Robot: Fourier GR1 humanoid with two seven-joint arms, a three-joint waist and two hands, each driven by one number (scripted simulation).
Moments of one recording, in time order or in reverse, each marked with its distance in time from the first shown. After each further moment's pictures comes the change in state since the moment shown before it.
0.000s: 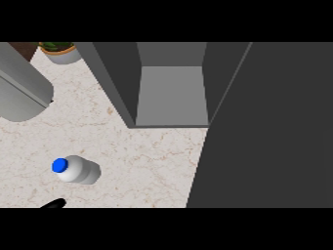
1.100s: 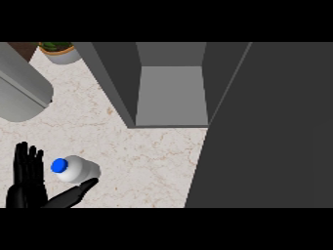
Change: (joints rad) left arm -0.109 -0.108 0.109 0.599 0.177 -0.177 -0.453; right arm -0.079 -0.059 0.042 -0.002 0.026 -0.107 0.056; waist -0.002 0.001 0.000
